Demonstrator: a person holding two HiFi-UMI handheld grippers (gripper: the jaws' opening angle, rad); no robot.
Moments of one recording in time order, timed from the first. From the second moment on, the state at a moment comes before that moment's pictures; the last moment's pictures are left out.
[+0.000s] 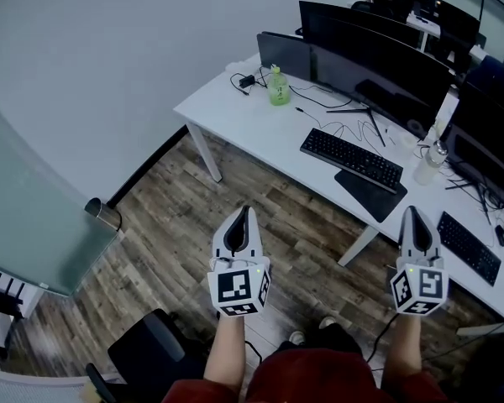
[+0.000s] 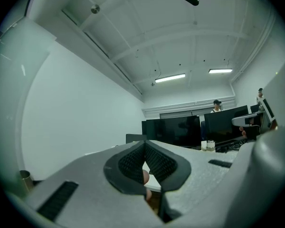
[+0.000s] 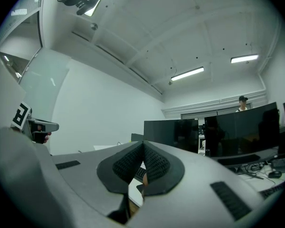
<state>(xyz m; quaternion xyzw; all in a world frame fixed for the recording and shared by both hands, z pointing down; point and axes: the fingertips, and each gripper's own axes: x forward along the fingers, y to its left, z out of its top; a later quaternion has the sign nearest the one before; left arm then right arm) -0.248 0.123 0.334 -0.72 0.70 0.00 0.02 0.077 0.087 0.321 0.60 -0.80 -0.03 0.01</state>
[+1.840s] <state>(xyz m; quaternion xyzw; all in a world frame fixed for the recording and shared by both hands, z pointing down) -0.089 -0.288 0.335 -0.82 0.57 -0.04 0.02 0.247 -0.210 0.357 0.73 -0.68 0.01 -0.02</state>
